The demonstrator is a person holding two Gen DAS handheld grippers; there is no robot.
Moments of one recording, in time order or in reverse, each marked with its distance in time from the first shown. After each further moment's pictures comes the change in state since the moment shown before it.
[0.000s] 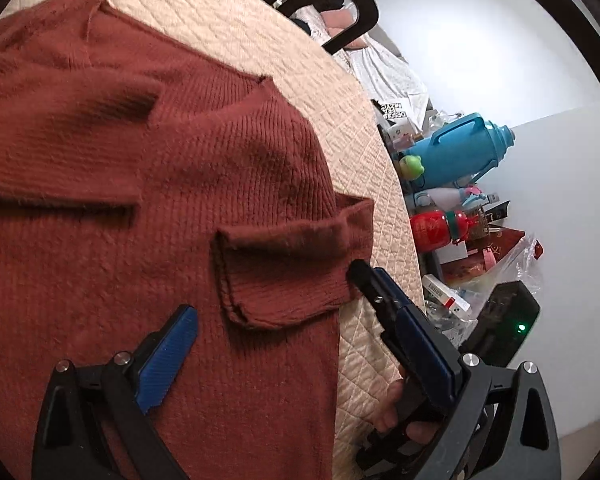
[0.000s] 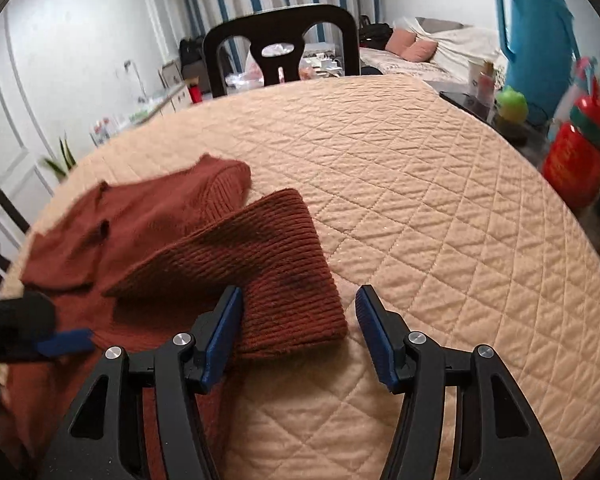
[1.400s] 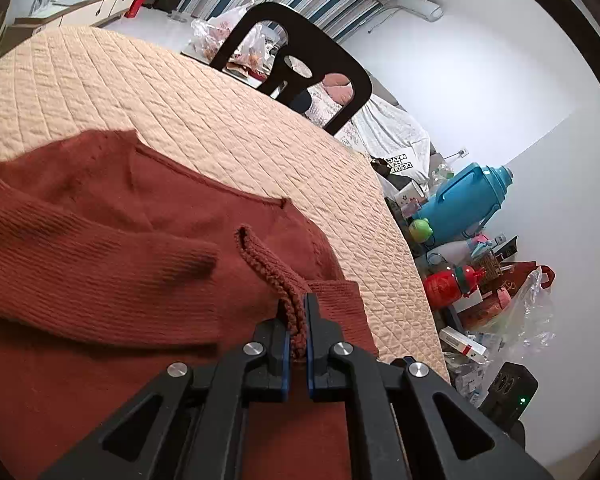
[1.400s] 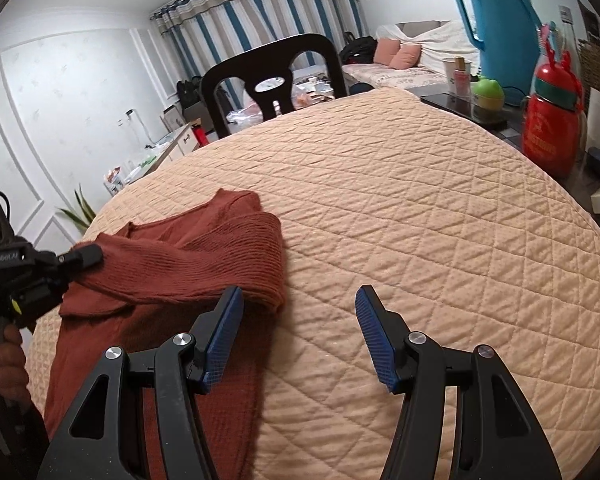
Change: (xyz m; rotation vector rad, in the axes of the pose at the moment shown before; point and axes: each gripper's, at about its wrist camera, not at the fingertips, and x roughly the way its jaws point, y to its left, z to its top) left arm -0.070 0.006 0.045 0.109 -0.246 0.086; right arm -0.026 -0.003 -0.008 0.093 -0.089 0.067
